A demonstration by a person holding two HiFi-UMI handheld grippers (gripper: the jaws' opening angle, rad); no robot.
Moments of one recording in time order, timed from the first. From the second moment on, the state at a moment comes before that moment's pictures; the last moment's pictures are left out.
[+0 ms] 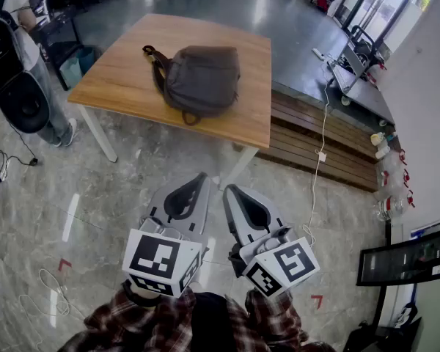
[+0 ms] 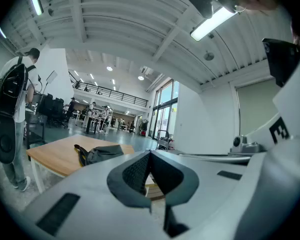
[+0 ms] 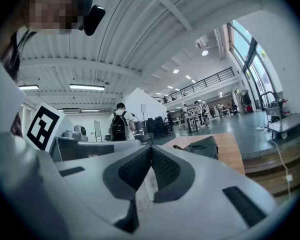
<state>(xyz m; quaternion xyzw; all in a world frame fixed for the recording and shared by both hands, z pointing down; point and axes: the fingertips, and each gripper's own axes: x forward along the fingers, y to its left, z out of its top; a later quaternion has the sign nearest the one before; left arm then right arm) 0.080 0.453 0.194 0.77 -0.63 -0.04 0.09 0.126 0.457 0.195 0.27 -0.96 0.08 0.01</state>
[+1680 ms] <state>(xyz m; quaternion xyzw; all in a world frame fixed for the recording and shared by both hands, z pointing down) -0.058 -0.024 0.182 0.79 -0.60 -0.02 0.10 0.002 -0.041 0.188 0.31 -0.94 0.09 0.04</state>
